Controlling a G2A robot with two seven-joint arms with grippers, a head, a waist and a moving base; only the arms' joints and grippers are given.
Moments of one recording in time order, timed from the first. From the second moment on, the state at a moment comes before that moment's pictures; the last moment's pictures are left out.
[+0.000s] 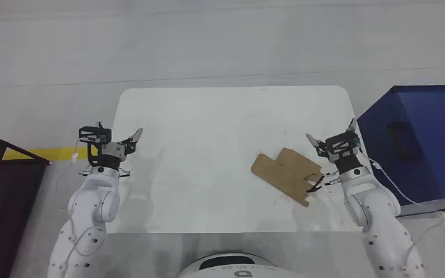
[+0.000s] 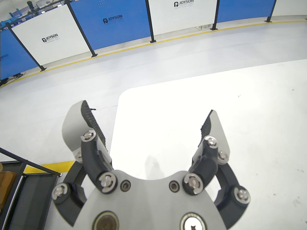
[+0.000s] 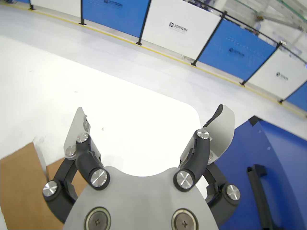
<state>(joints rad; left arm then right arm) 1.73 -1.15 -1.60 -1.80 1.33 0.00 0.00 -1.86 -1.12 1.70 -1.90 -1.53 -0.22 -0.11</state>
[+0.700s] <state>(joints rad) 1.73 -1.15 -1.60 -1.80 1.33 0.00 0.00 -2.02 -1.07 2.01 -2.00 -1.90 -0.61 -0.17</state>
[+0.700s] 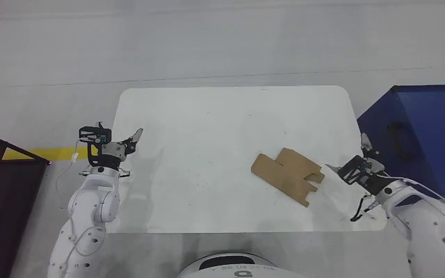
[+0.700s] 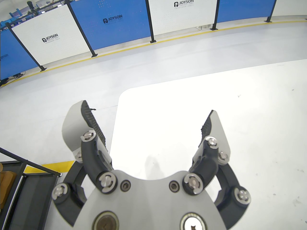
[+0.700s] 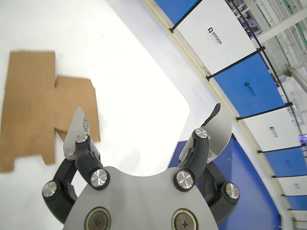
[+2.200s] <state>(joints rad) 1.73 -1.15 -1.60 -1.80 1.33 0.00 0.00 -2.03 -0.99 1.80 -1.88 -2.65 -0.56 -0.45</state>
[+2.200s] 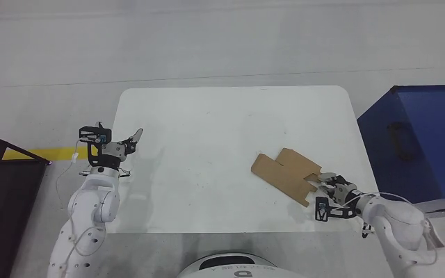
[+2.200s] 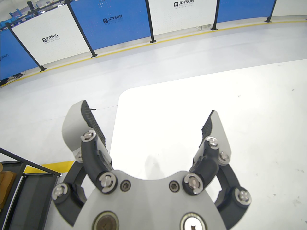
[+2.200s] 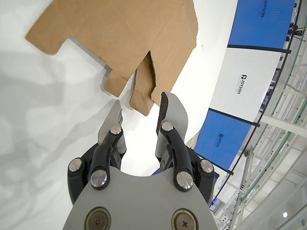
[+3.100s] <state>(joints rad) 1.73 -1.15 -1.60 -1.80 1.33 0.00 0.00 -1.97 -0.98 1.73 -1.85 -2.62 -0.45 -0.45</state>
